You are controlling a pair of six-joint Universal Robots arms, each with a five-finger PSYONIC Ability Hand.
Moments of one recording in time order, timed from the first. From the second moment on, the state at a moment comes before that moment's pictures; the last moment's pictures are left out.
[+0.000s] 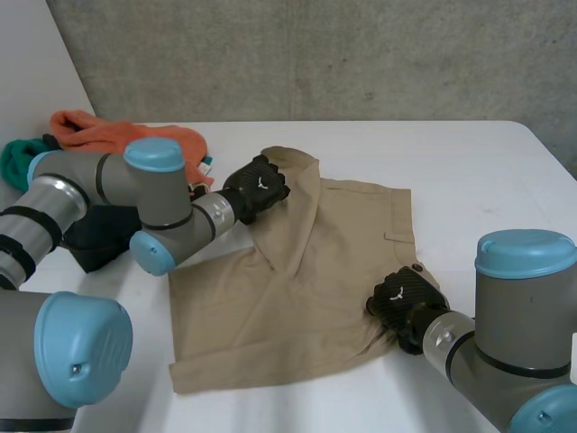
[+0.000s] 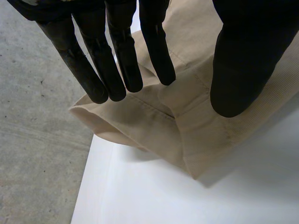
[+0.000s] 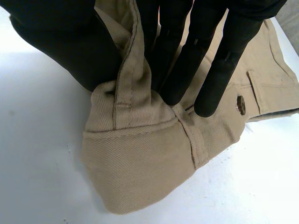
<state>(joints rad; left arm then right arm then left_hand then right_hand) 4.27 -2.81 -0.38 2.95 -1.12 4.13 2.05 -1.14 1.76 -0.02 1.46 2.37 0.77 0.76 0.76 0.76 0.58 1.12 1.18 1.19 1.20 1.03</state>
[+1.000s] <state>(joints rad) 4.31 -2.59 -0.66 2.81 -1.61 4.28 2.05 -1.18 1.78 -0.01 1.45 2.37 1.15 1.19 1.19 1.19 0.99 1.12 1.18 1.19 1.20 1.03</state>
